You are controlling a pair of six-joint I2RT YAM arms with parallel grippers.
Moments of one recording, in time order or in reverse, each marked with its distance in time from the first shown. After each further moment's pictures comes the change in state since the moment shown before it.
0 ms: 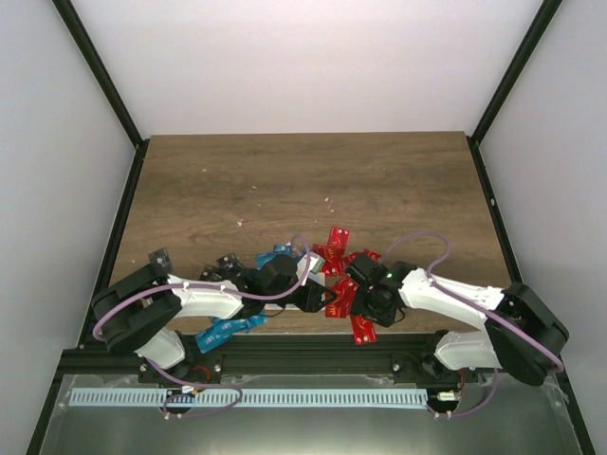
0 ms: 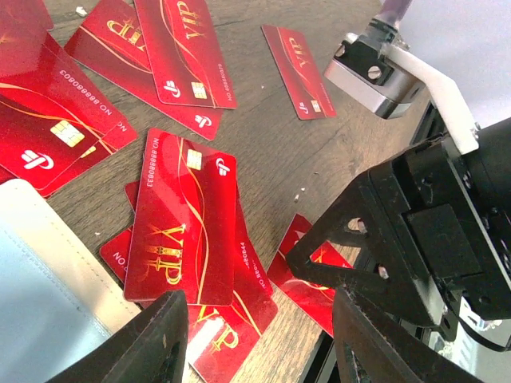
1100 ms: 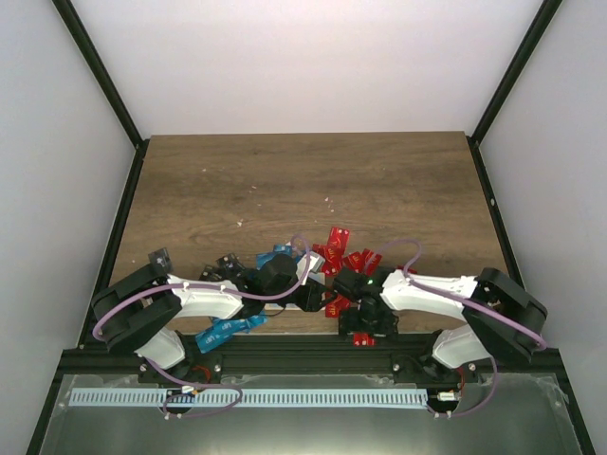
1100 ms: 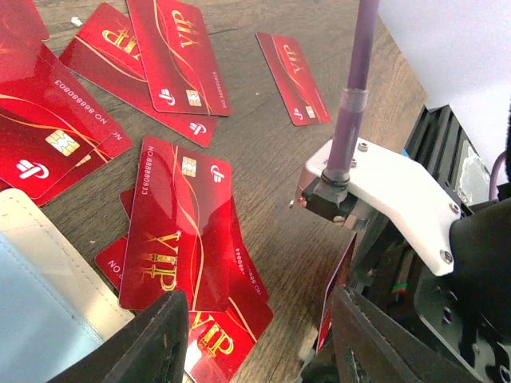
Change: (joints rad) left arm 0.000 0.000 0.000 0.014 0.002 -0.001; right arm 0.135 0.132 0.043 -0.116 -0.123 -0.117
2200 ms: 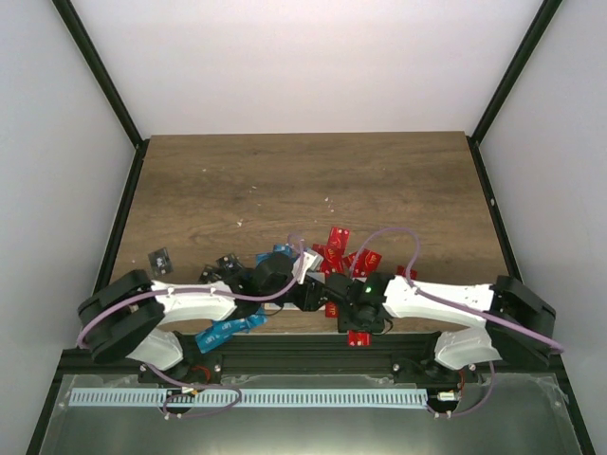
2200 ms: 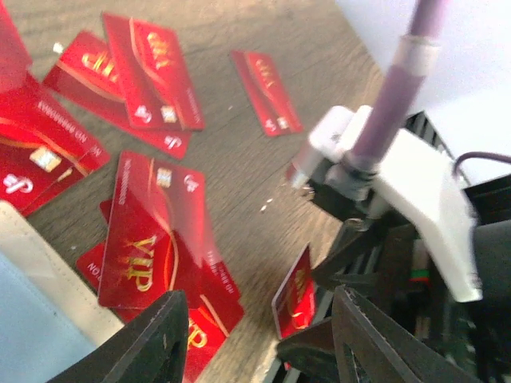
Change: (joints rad) left arm -0.006 -0.052 0.000 -0.039 0.009 -0.002; right arm 0.157 -0.047 0.084 -0.010 0.225 0.085
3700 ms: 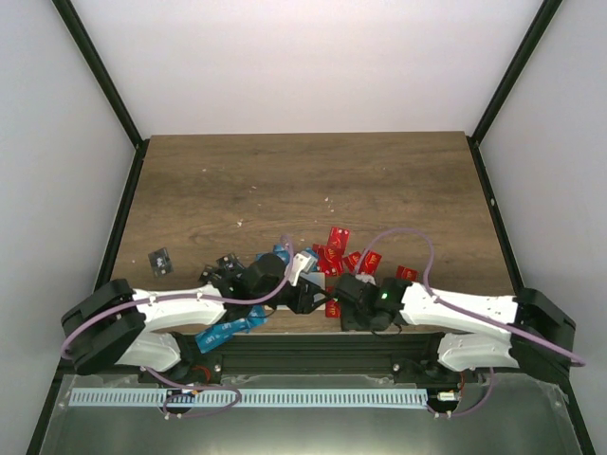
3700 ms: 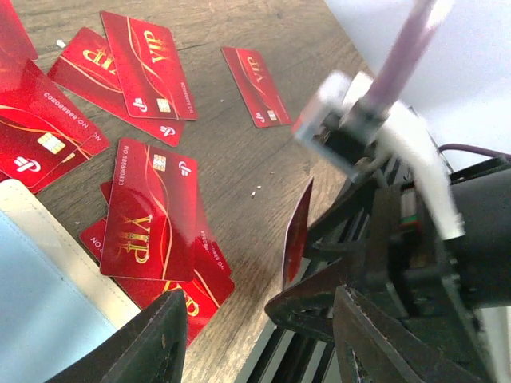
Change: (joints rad) left arm 0.002 -0.132 -0.039 -0.069 0.008 0.004; right arm -0.002 -0.142 -0.102 0.082 0.029 -0.012
